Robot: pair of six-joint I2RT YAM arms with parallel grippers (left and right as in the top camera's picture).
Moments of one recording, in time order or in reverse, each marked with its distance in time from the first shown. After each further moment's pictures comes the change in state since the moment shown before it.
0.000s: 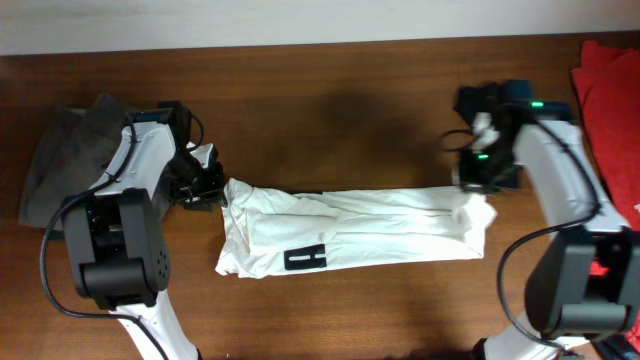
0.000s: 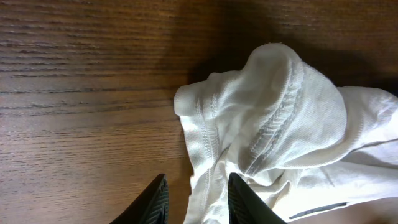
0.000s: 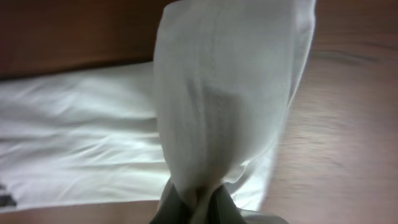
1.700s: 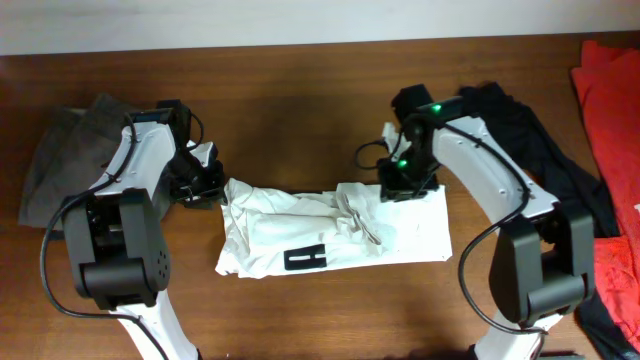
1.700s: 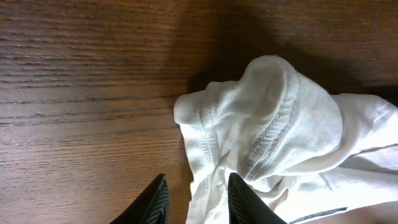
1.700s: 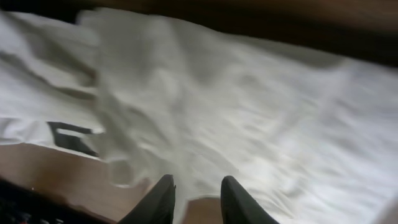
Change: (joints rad) left arm 0.000 0.000 0.000 0.018 0.000 0.000; right arm 0.278 0.106 0.069 -0.006 -0.206 0.041
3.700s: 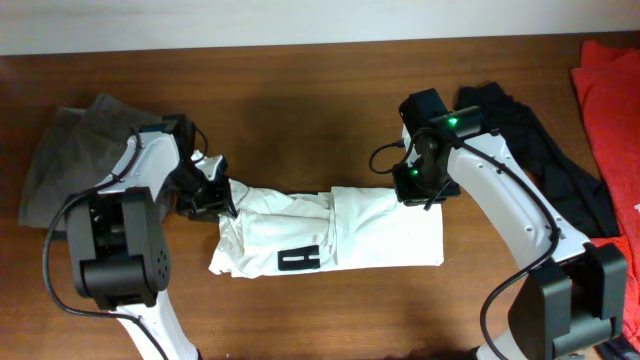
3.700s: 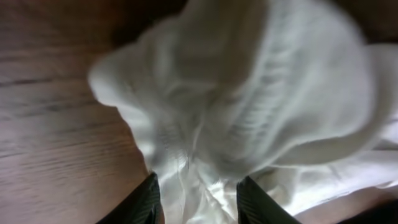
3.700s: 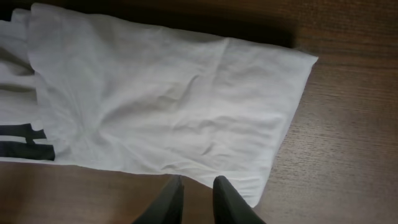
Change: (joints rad) left arm -0.005 0.000 -0.119 0.048 0.070 0.097; right arm 0.026 -0.173 -0.069 -0.023 0.233 0.076
